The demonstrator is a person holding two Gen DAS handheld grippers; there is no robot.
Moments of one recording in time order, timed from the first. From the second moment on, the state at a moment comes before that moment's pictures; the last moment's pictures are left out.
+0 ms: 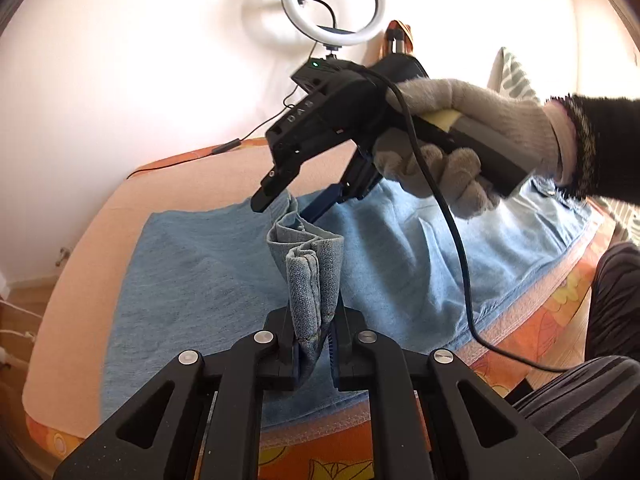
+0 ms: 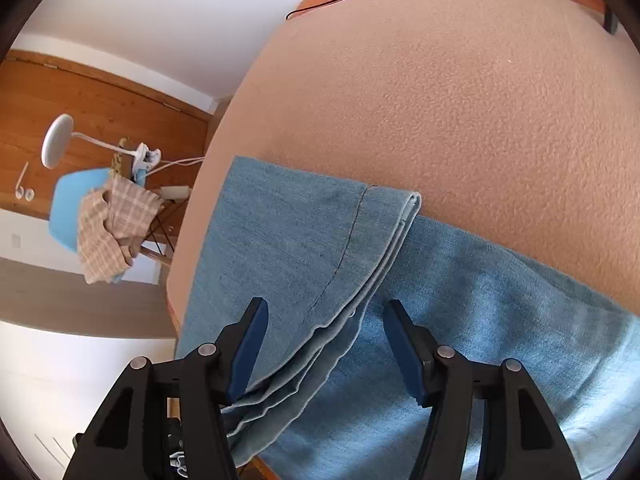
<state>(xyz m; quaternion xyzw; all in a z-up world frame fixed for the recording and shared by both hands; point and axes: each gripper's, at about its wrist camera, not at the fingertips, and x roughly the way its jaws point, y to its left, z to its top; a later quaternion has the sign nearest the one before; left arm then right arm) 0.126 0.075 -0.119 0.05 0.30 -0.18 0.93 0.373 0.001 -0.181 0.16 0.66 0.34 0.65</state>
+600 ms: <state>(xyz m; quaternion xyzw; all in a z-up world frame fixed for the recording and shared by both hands) 0.131 0.041 -0.094 0.06 0.30 -0.21 0.93 0.372 -0.002 -0.117 0.16 0.56 0.33 0.74</state>
